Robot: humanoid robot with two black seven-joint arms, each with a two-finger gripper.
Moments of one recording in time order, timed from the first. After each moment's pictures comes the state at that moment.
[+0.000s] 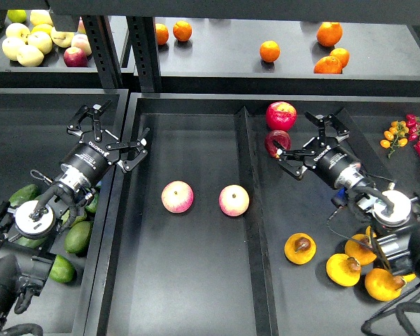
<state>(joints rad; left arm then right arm) -0.41 0.00 -1.51 -0.81 0.17 -0.49 0.33 0.67 0.00 1.13 0.36 0.17 0.58 -0.28</state>
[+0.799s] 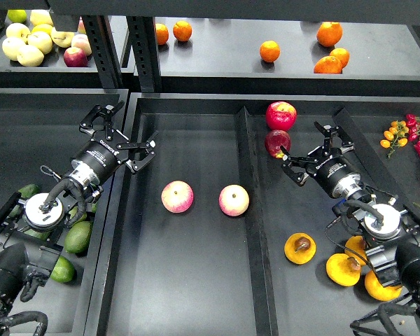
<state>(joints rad) -0.45 0.00 -1.47 -0.77 0.13 -0.49 0.33 0.64 0.02 1.30 0.31 -0.08 0.58 -0.16</state>
